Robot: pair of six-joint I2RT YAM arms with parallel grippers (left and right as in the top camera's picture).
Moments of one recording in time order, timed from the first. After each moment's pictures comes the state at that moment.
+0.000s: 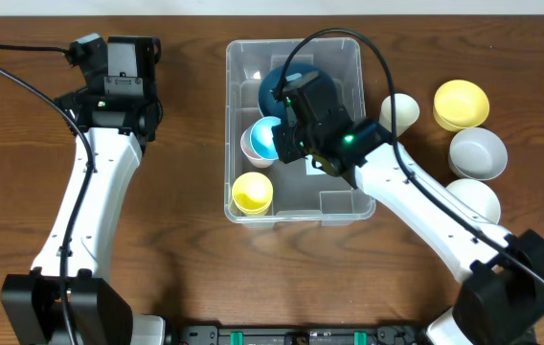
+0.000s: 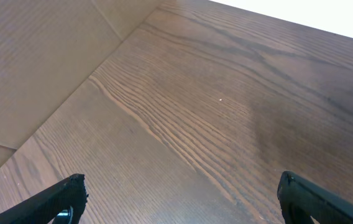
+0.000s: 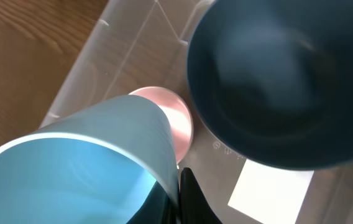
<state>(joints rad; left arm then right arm) -0.06 1.58 1.37 -0.67 -0.75 -0.38 0.64 1.72 1.39 -0.57 -0.04 0.27</state>
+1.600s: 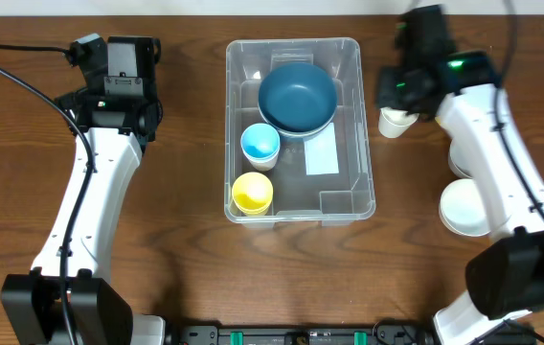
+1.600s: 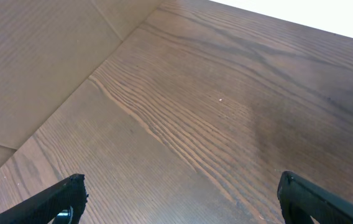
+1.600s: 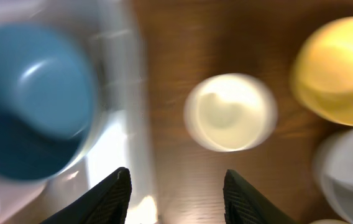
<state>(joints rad) -0.06 1.58 1.37 -0.67 -0.75 -0.38 0.17 1.79 1.70 -1.01 0.03 0.33</state>
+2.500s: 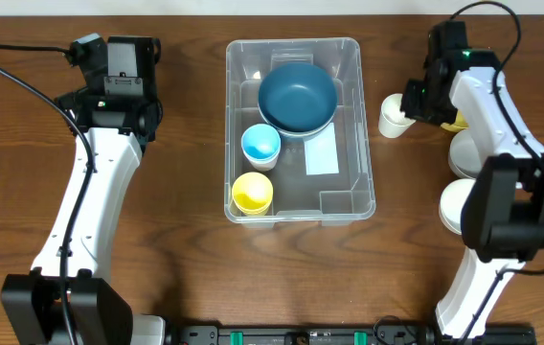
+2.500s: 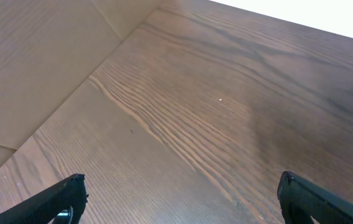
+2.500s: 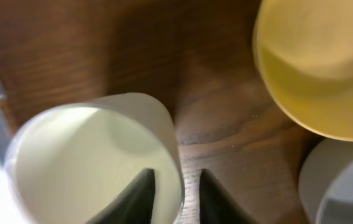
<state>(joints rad) -0.06 1.58 1.37 -0.67 -0.75 -0.38 0.01 2.08 1.70 -0.97 0.02 0.30</state>
